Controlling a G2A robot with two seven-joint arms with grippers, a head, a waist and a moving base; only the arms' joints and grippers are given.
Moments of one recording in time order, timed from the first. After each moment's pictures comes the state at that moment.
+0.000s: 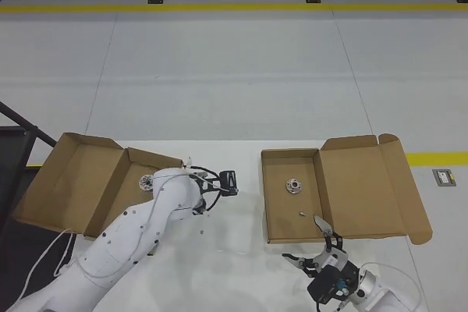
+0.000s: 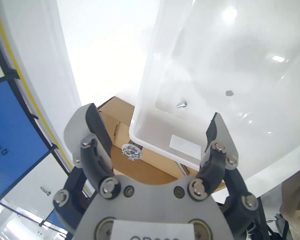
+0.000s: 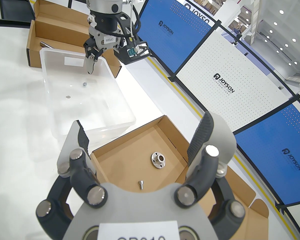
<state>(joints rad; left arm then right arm) 0.44 -1.13 -0.67 -1.42 1.26 -0.71 -1.11 -1.53 -1.03 1.38 -1.89 -1.87 -0.28 -0.46</state>
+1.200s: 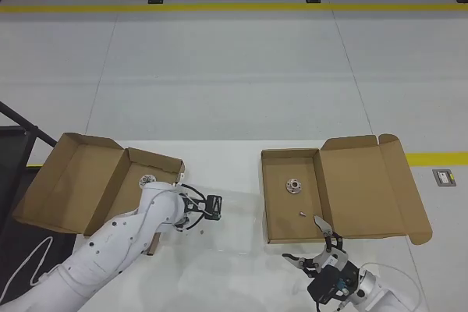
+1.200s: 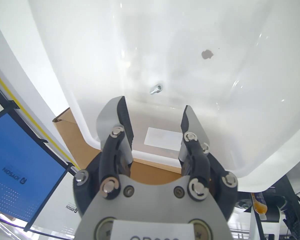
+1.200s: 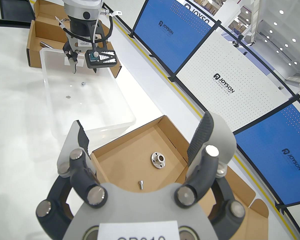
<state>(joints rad) 0.44 -1.00 -0.55 -1.40 1.35 -0.87 -0.95 -1.53 -1.03 1.38 -1.89 -1.87 -0.28 -0.46</state>
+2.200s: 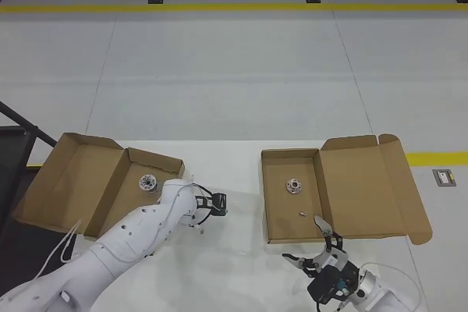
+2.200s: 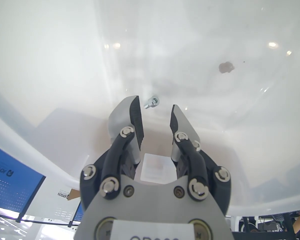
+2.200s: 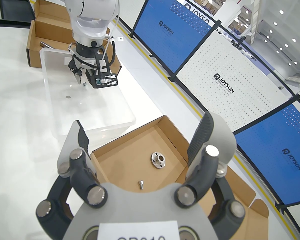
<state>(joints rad) 0.32 -1.16 -0.34 -1.10 1.30 -0.75 -0.94 -1.53 -1.03 1.38 -1.89 -1.87 -0.28 -0.46</state>
